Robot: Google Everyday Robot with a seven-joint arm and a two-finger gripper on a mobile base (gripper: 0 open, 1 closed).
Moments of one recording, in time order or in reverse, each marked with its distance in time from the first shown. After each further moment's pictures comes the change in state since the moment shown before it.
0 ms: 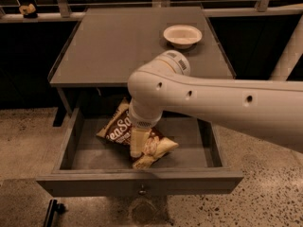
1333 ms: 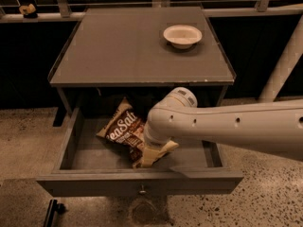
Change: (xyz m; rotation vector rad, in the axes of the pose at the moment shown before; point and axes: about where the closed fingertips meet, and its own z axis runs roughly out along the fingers) arm 0.059 0.013 0.095 0.004 0.002 0.115
